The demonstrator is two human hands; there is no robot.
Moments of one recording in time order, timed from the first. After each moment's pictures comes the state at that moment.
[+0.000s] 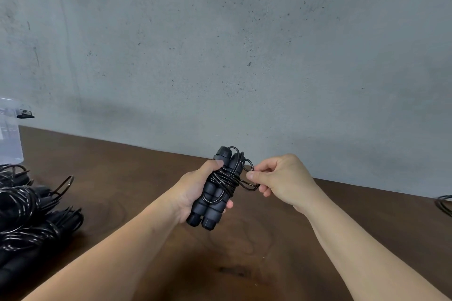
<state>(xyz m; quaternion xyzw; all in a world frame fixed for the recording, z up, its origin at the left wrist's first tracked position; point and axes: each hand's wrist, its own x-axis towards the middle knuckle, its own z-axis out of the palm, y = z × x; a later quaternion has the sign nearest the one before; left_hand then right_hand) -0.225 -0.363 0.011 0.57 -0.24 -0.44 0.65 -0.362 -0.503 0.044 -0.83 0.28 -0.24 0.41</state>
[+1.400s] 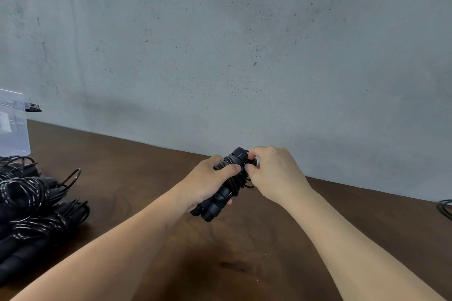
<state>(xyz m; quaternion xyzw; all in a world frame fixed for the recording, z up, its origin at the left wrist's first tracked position) -0.230 -0.366 0.020 0.67 -0.35 -0.30 0.58 -0.345 -0.482 0.053 -0.93 0.23 -0.26 0.13</state>
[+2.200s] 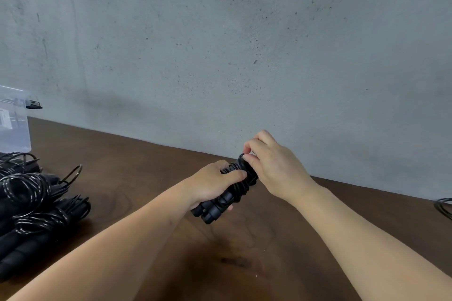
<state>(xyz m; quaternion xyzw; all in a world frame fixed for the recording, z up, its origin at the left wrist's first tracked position) -0.231 -0.371 0.018 0.69 -0.36 -0.37 0.51 -0.347 -0.497 0.052 -0.95 0.08 -0.29 -0.01</state>
